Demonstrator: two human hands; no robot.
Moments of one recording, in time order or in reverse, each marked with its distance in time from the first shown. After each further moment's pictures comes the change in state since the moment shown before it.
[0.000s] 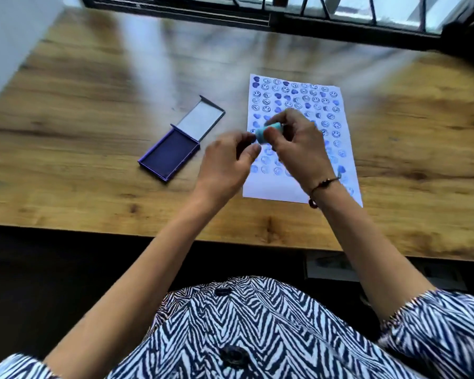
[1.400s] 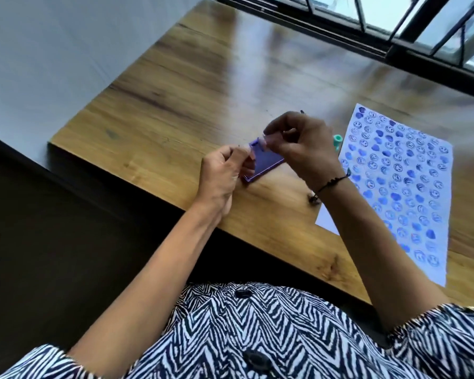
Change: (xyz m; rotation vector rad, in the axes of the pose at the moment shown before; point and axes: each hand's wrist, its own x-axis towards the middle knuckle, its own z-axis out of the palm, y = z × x) left_hand -0.014 -0.079 -0.077 -0.756 0.530 -0.260; right_hand 0.033 -0.055 0.108 0.007 -0.365 -0.222
